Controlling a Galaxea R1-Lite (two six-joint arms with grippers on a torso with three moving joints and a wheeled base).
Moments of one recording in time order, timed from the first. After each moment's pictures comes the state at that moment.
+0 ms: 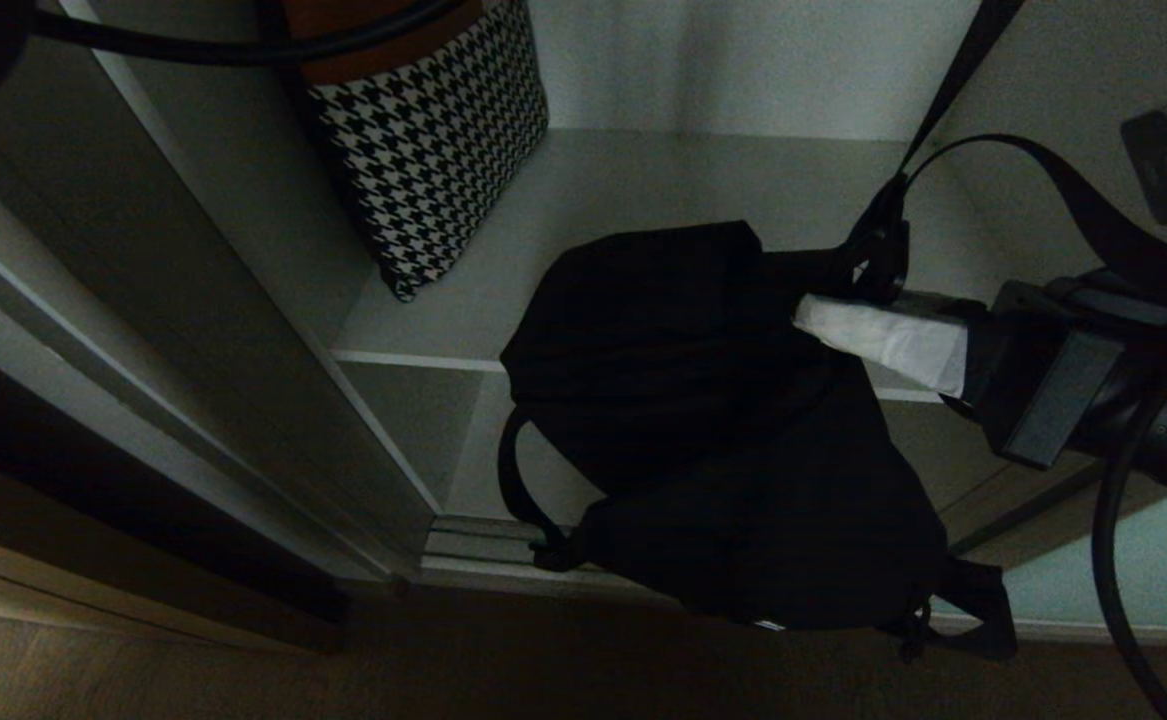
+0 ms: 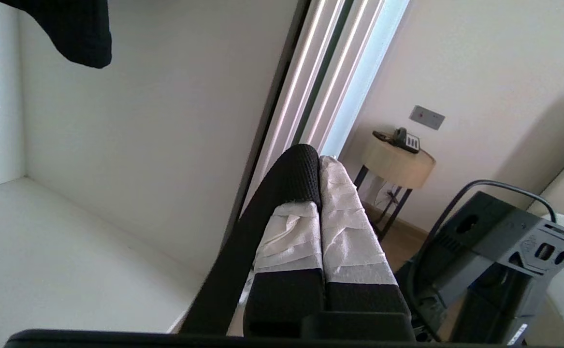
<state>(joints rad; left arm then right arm) -1.13 1.74 -1.96 -0.23 -0.27 0.01 0.58 1.35 -0.82 -0.72 0.43 0.25</state>
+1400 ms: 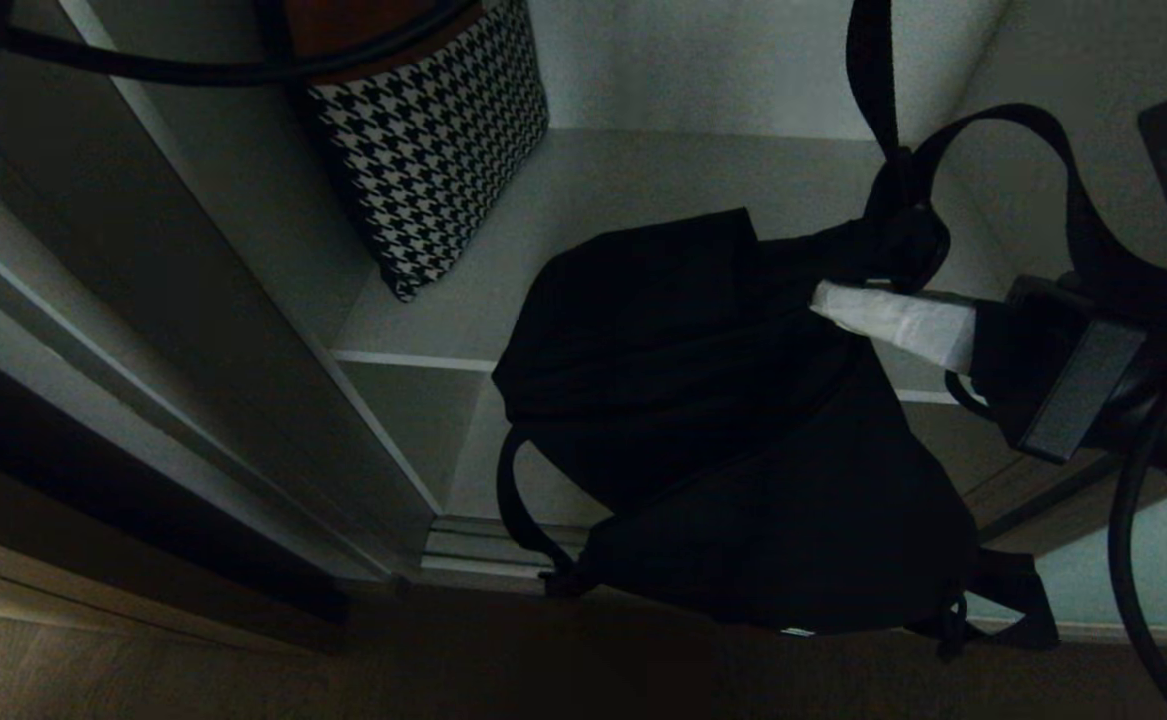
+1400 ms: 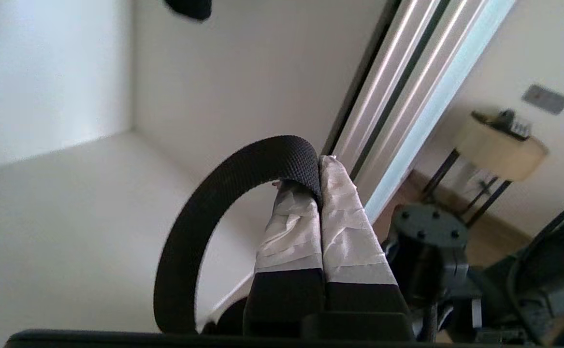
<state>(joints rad) -1.15 1.74 -1.95 -0.14 0.00 0.11 0.58 1.33 -0.82 -0.71 0.43 0.27</state>
